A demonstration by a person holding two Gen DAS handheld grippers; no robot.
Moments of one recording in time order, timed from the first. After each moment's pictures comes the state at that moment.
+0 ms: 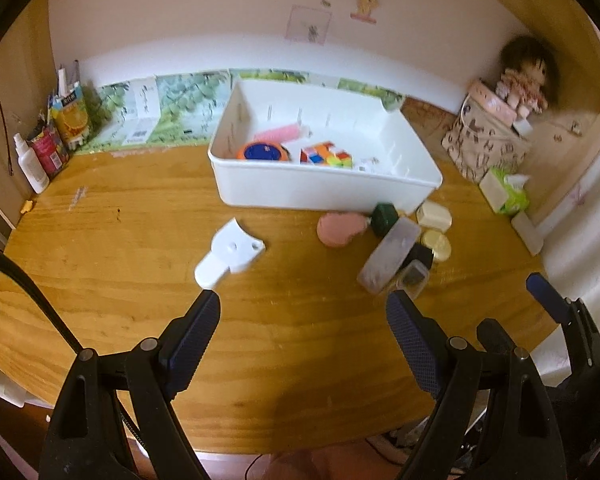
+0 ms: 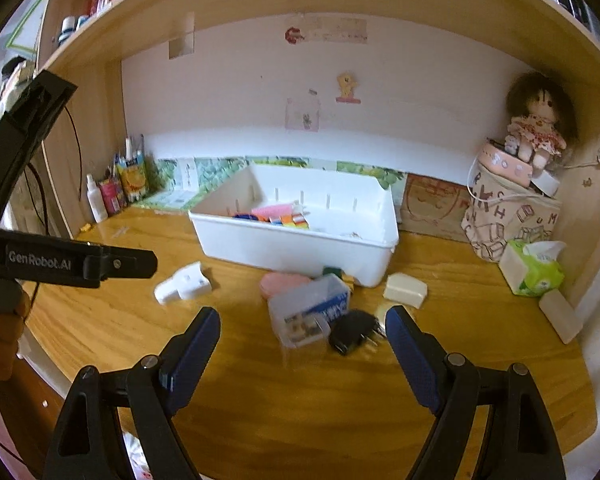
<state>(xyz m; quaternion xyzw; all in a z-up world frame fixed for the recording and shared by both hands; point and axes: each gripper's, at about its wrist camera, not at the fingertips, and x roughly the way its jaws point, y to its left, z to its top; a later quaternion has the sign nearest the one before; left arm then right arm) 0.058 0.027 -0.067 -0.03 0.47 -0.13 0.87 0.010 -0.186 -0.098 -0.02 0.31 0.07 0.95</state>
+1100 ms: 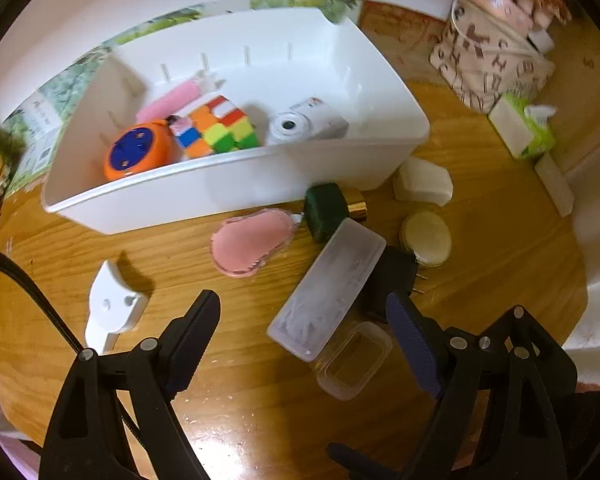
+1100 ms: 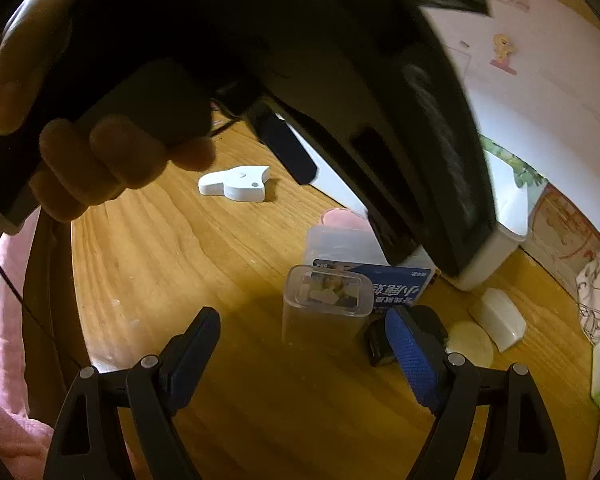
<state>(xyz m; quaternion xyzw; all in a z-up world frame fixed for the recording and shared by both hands) 0.152 -0.111 -0.131 0.07 0.57 -0.15 0.80 0.074 -0.190 -0.187 -0.16 0.34 0.33 0.87</state>
